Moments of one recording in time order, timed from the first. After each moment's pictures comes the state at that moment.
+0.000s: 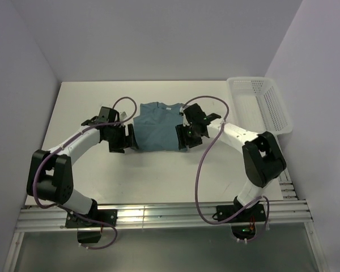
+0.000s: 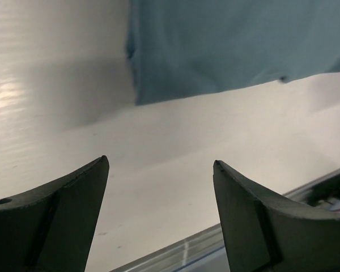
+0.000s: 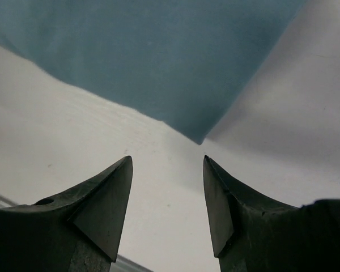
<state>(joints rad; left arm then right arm) -0.27 1.52 0.99 -0.59 0.34 -0.40 0.52 1.67 1.14 -0.59 -0.18 0.28</state>
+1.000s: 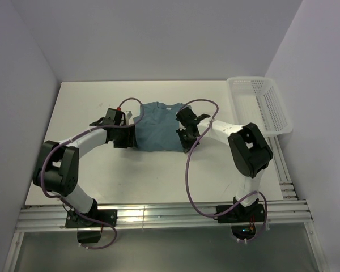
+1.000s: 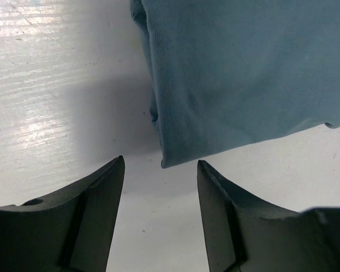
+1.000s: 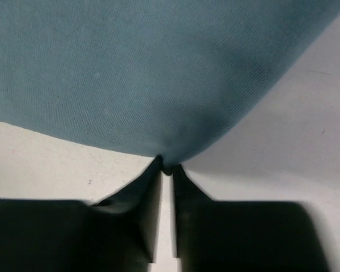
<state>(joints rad) -0.31 1.61 0.95 -0.39 0.20 -0.29 0.56 1.84 1.19 -0.61 -0.05 0.25</state>
